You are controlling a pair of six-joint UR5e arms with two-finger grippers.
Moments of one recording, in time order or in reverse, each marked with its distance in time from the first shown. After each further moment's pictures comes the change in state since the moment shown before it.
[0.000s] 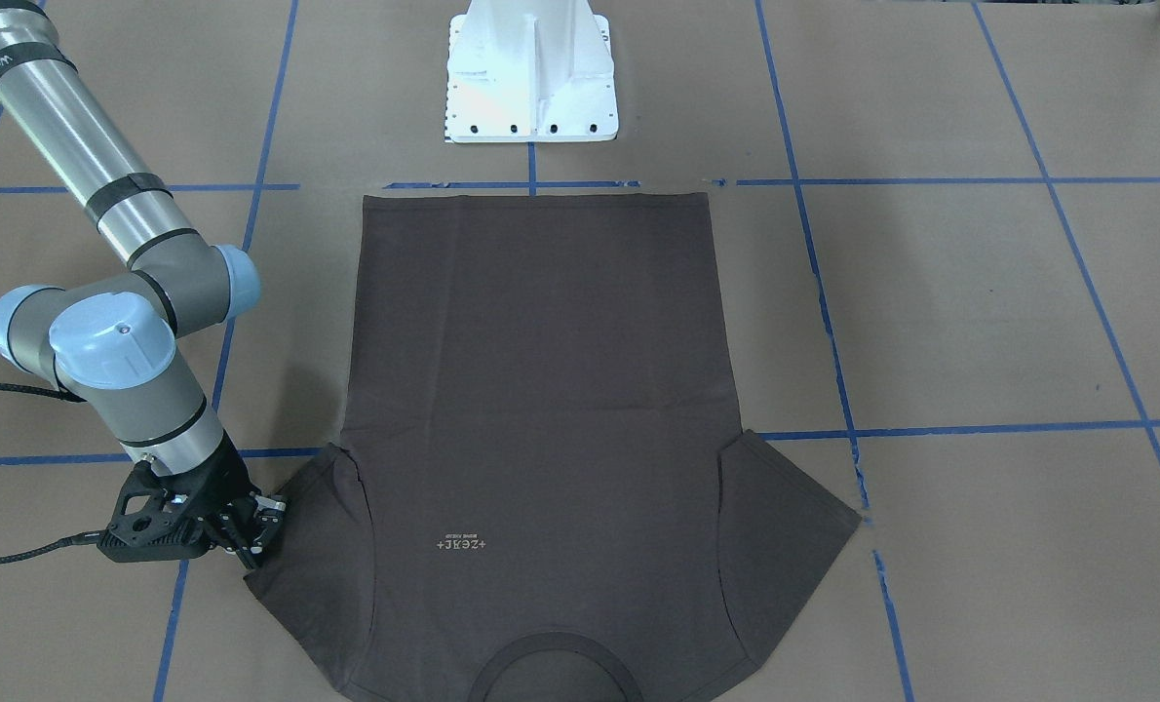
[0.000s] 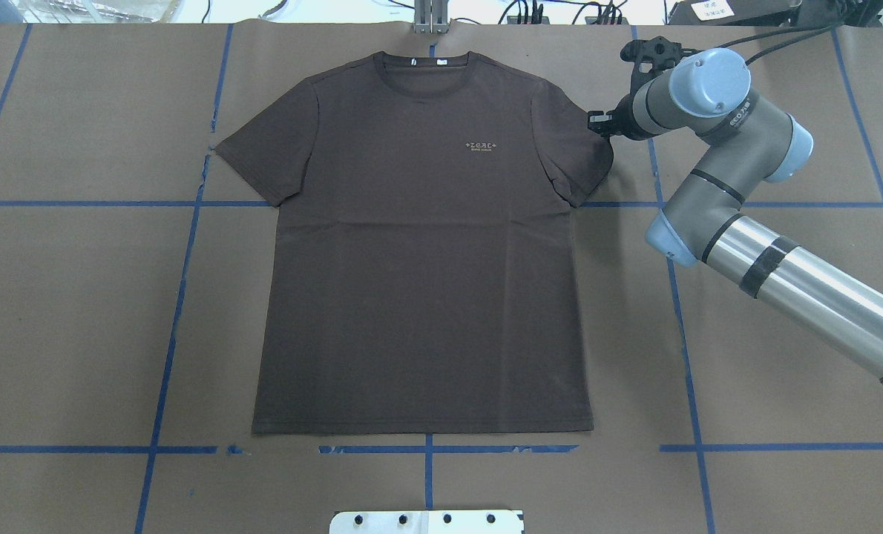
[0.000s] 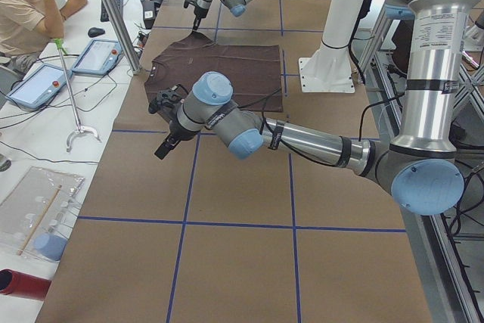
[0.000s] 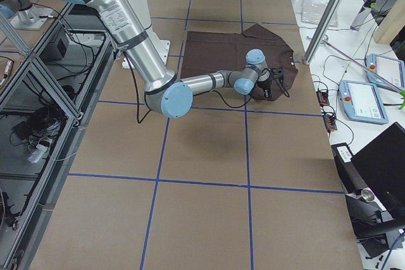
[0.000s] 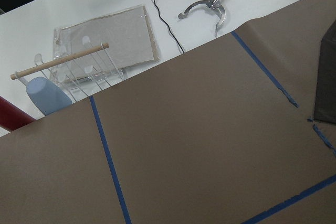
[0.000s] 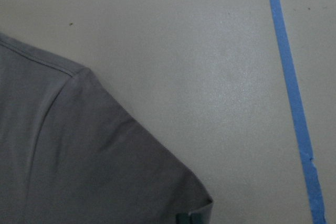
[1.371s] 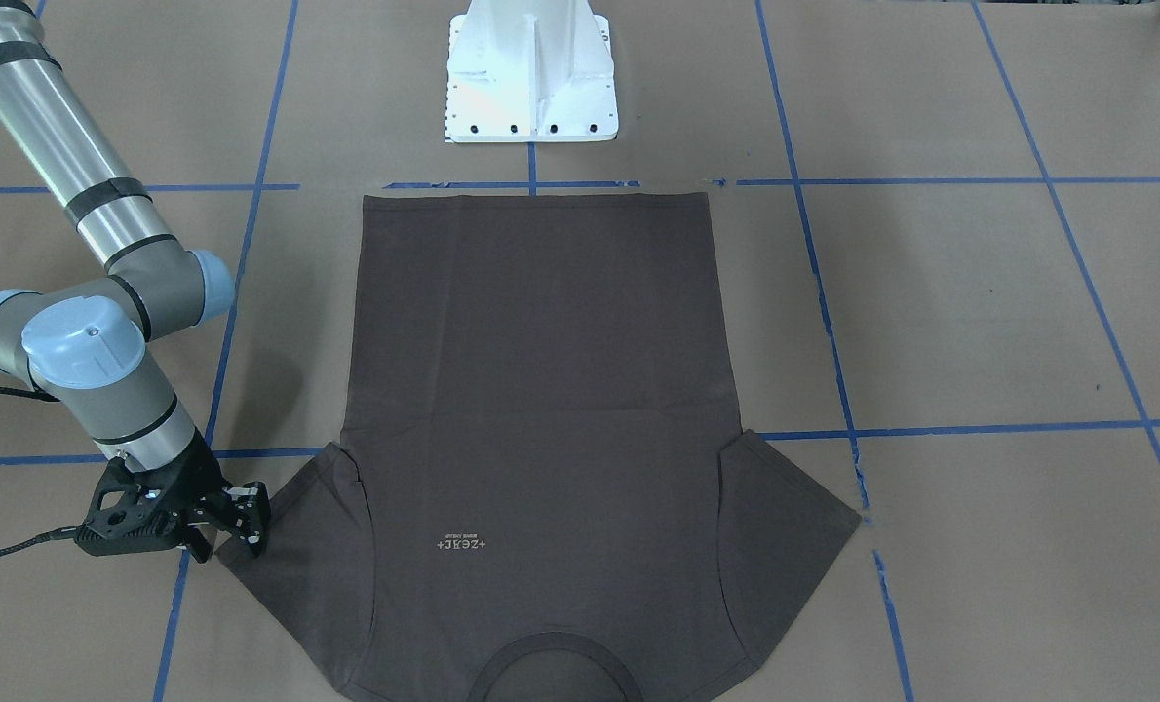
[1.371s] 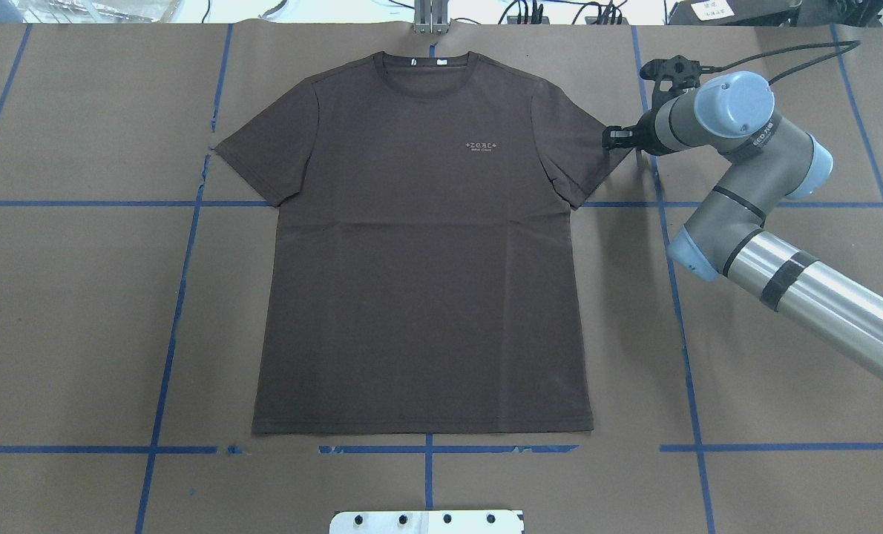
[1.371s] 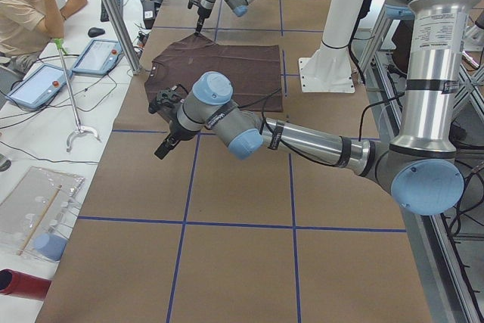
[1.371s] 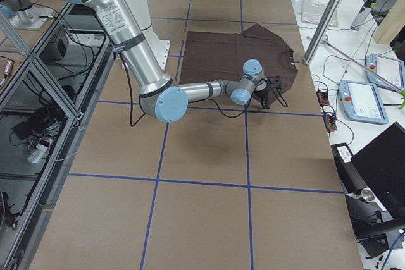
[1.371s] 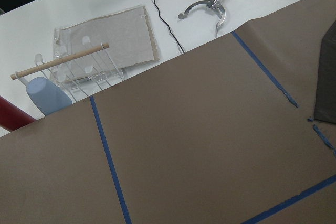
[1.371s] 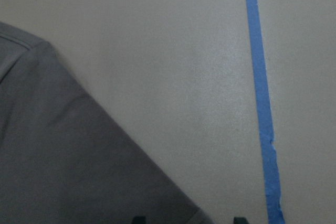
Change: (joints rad) left arm 0.000 -0.001 0.000 0.000 0.001 0.000; right arm 0.002 -0.057 -0.032 0.093 0.005 -0.033
